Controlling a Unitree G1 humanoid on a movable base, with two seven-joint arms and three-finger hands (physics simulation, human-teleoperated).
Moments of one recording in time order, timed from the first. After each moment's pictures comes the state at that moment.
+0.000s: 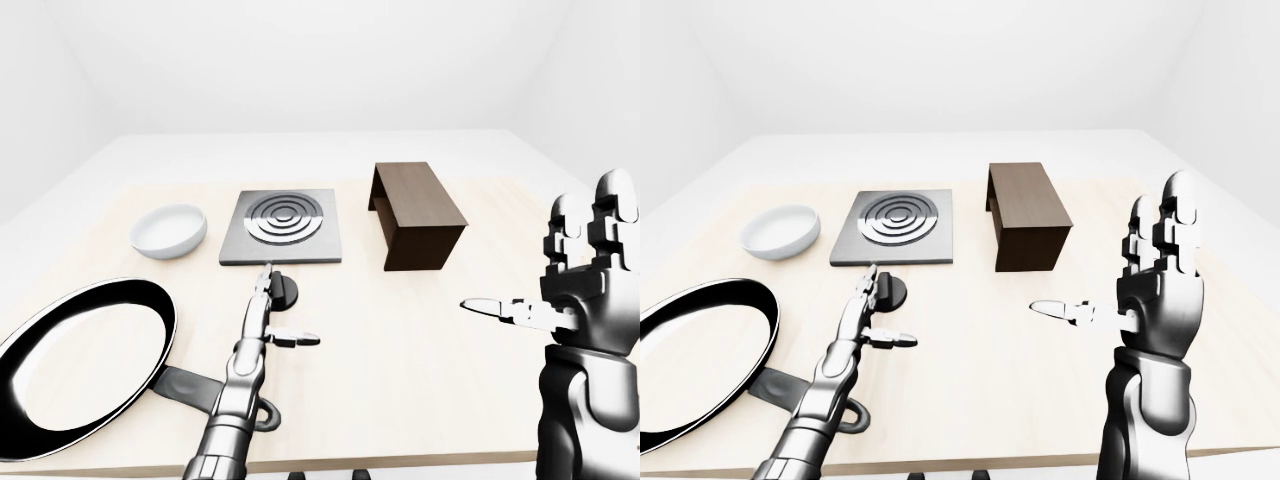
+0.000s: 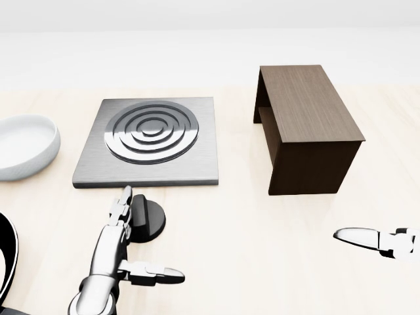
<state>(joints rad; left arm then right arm) -0.19 0.01 -0.01 0.46 0.09 -0.09 0.01 0.07 -0.06 -0.38 -0.67 0.16 0.09 0.07</state>
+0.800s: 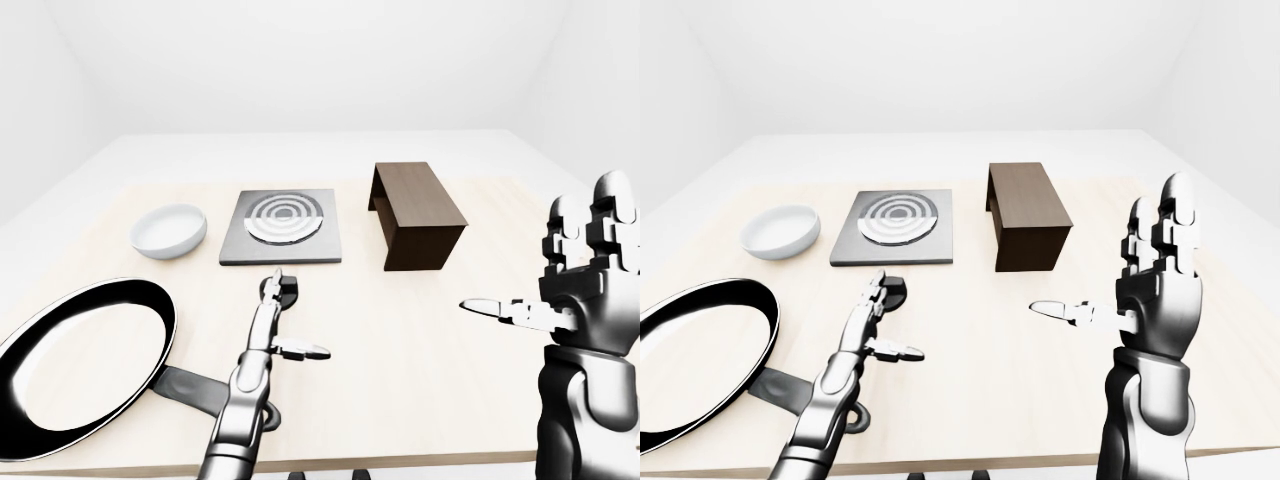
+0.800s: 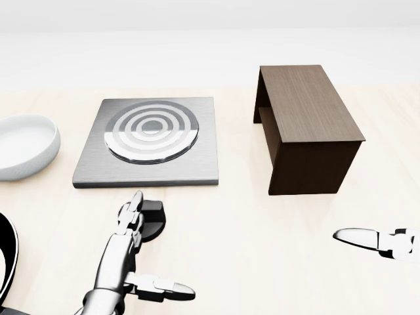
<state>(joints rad) -0.04 -0.02 -0.08 0.20 0.11 0.02 -0.03 0.07 -0.06 -0.38 -0.67 0.16 0.09 0.07</state>
